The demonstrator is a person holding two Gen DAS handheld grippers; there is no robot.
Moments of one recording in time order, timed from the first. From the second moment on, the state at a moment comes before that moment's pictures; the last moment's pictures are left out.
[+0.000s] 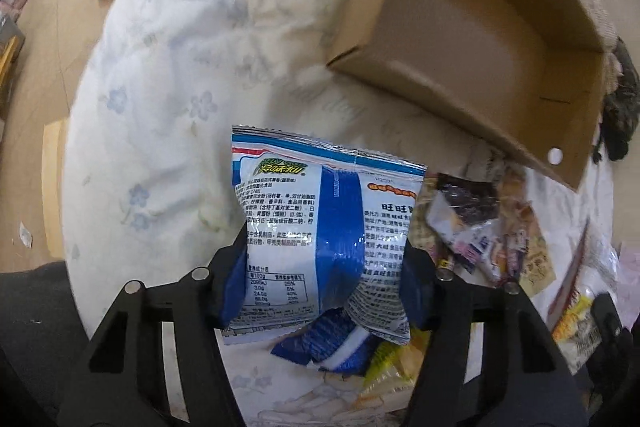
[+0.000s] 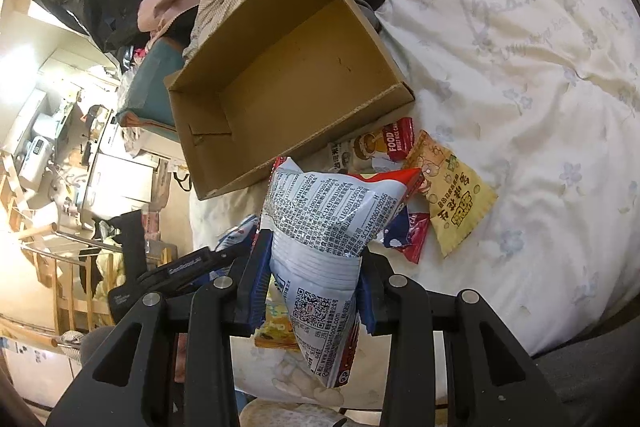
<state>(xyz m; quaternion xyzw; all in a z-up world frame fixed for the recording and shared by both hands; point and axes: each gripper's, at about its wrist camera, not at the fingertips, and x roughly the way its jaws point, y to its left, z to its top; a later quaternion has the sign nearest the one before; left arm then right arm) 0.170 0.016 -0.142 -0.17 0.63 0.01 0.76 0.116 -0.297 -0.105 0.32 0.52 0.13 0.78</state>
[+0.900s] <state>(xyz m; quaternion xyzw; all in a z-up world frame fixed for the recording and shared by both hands) 0.199 -0.012 -0.010 -0.03 0.46 0.00 0.89 0.186 -0.284 -0.068 0.27 0.44 0.15 0.84</state>
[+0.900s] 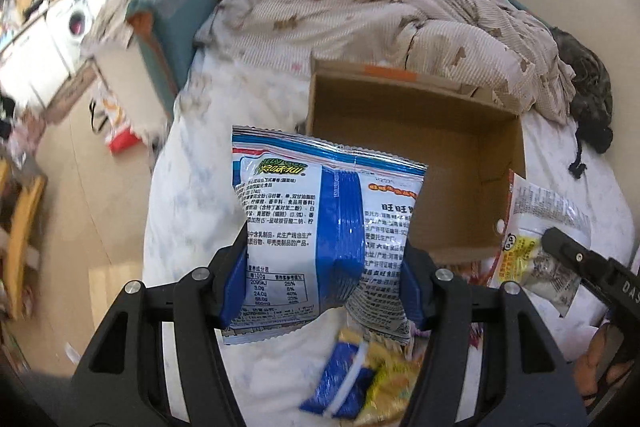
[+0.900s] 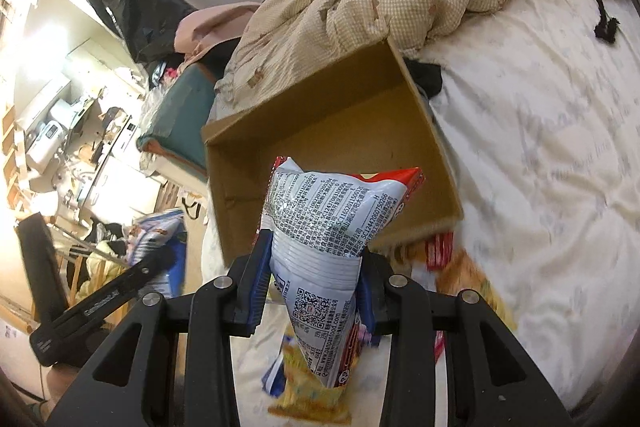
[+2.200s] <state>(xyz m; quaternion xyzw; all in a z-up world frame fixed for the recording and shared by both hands) 0.276 -0.038 -0.063 0.00 0.45 0.00 0.89 0.291 -0.251 -0.120 0.22 0.49 0.16 0.83</state>
